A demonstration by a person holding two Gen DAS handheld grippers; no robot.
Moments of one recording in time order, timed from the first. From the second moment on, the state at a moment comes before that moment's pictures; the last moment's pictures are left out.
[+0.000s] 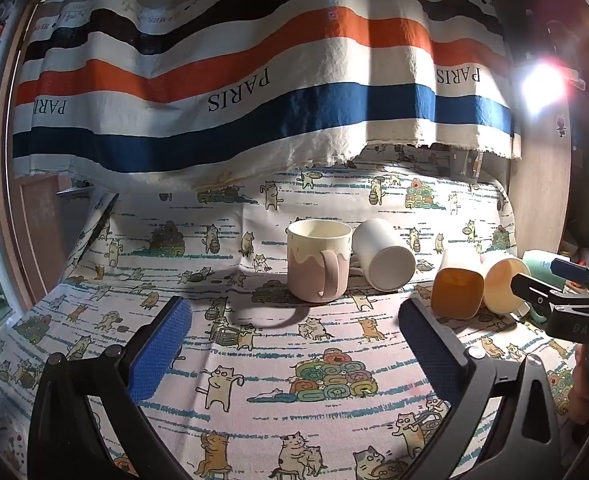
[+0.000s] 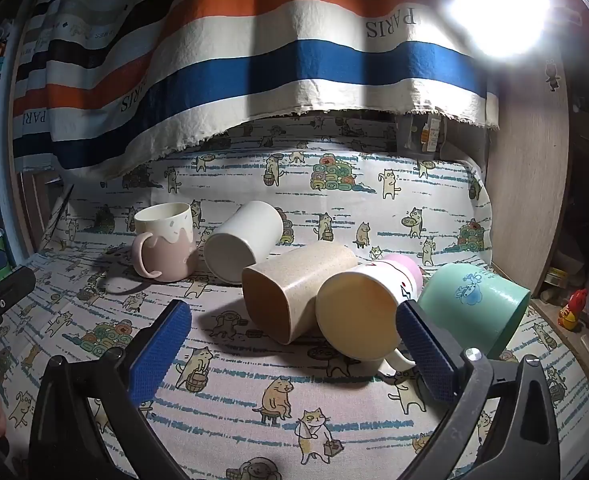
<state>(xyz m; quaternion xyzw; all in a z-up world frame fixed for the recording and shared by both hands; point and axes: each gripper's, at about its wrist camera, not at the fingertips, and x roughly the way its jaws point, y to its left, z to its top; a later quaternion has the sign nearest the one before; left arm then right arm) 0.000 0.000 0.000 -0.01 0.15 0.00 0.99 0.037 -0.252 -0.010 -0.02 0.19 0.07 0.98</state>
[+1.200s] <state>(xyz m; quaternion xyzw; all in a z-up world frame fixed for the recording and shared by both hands) -0.002 0.000 0.001 -0.01 0.15 0.00 0.99 0.040 -0.253 -0.010 -0.01 0.20 0.07 0.98</state>
